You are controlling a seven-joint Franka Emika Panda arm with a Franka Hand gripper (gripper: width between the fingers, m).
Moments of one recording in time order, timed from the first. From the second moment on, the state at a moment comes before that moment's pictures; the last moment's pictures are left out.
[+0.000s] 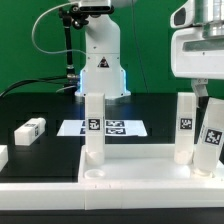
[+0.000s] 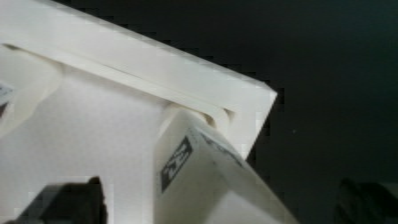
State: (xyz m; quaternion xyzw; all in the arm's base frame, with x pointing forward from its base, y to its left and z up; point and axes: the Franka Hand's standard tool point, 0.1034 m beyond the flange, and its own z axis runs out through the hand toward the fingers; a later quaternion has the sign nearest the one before) arm 0.638 0.135 0.125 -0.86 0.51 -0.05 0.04
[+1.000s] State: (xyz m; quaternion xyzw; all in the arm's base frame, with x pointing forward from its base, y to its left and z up) arm 0.643 0.109 0.122 -0.95 0.30 -0.06 0.02
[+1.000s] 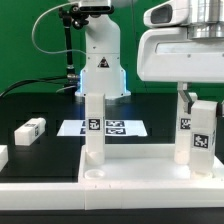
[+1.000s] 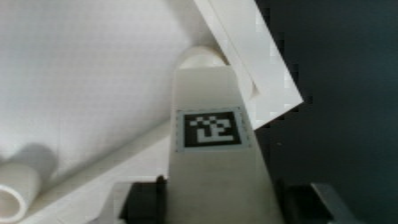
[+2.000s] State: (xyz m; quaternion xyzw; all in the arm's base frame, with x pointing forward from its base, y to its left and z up) arm 0.636 0.120 0.119 -0.64 0.76 -0.03 0.07
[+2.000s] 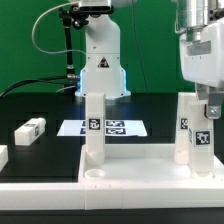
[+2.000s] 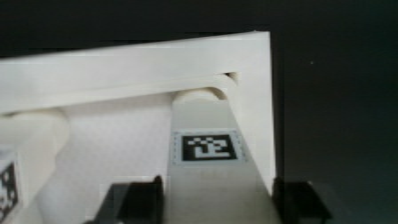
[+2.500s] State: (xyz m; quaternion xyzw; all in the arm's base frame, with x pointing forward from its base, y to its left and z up) arm 0.637 0.113 0.121 -0.82 0.56 -0.04 0.05
